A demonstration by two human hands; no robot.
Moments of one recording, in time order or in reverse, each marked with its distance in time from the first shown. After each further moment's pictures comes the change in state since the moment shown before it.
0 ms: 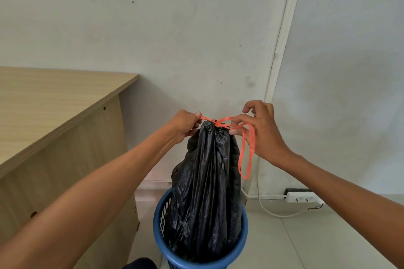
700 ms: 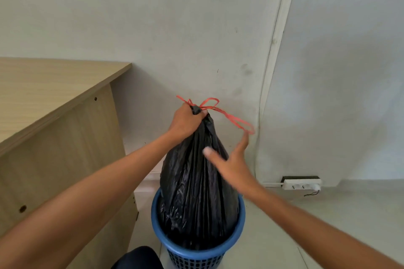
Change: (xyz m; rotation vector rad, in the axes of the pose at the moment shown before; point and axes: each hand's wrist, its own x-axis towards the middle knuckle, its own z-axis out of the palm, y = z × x) left_hand -0.007 -0.026 0.016 0.424 0.161 0.326; right_hand -0.071 -0.052 0.070 0.631 -0.209 0.850
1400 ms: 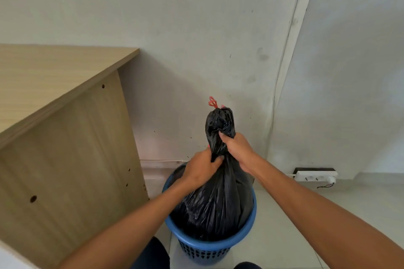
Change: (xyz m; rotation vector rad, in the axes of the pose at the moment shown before) left_hand -0.091 -0.085 0.065 0.189 -0.279 -0.025; right_hand 0.072 0.029 0.025 0.203 -0.072 0.217
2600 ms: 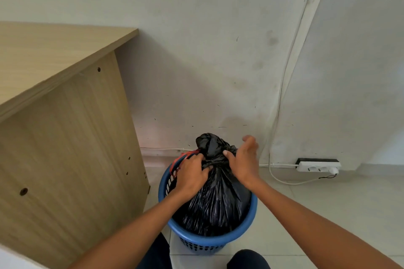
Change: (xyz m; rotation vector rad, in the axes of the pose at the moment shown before) left_hand -0.015 -0.066 0.037 0.092 0.138 -0.070; right_hand 0.001 0.091 0.004 -0.670 0.306 -0.235
